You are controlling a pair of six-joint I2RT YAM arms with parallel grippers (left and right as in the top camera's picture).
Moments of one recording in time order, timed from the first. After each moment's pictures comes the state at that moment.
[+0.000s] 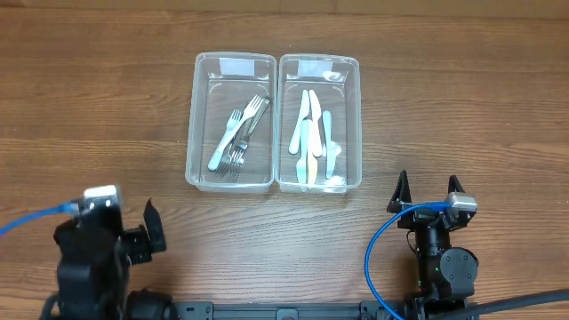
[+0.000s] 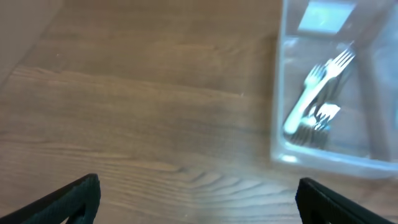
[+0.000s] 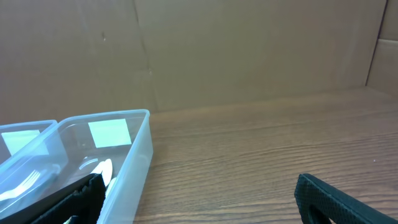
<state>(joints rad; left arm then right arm) -0.09 0.41 0.85 -1.07 -0.27 -0.15 0.07 0.01 0.02 -0.02 0.11 0.12</state>
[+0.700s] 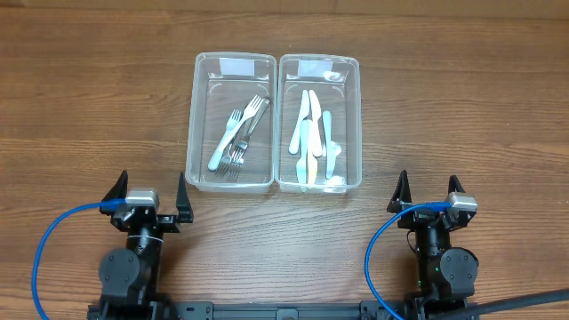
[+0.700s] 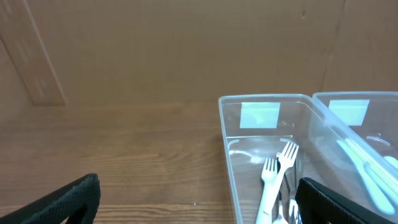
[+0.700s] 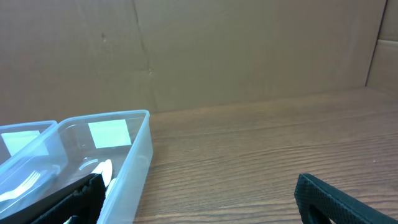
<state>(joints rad) -0.06 0.03 0.09 -0.10 -0.06 0.02 0.07 0.01 0.02 -0.02 0.11 0.12</state>
